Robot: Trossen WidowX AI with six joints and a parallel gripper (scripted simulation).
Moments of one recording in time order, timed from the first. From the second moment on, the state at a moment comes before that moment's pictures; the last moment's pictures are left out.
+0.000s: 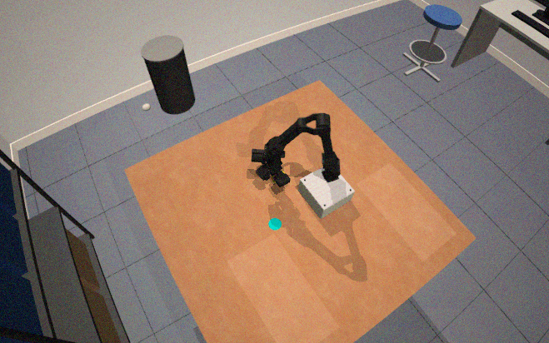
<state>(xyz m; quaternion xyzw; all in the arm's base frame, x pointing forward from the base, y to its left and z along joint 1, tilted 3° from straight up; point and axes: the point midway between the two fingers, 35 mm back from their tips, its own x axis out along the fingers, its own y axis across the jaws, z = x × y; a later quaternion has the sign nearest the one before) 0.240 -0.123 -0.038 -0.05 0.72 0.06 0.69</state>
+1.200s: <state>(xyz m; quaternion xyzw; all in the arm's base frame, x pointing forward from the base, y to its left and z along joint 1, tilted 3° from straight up) 0.247 -0.119 0.056 -0.05 0.72 0.06 0.69</state>
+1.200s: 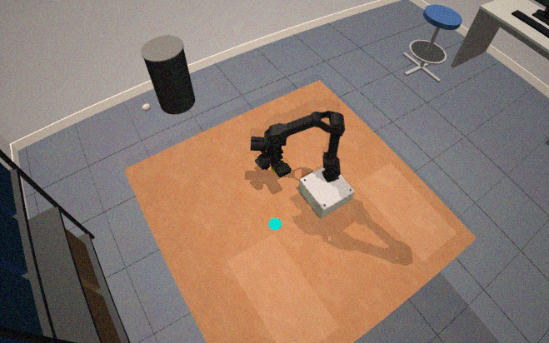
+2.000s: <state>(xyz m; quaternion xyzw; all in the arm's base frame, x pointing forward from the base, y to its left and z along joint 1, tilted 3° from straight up) 0.291 -0.060 0.063 0.02 0.71 -0.01 0.70</state>
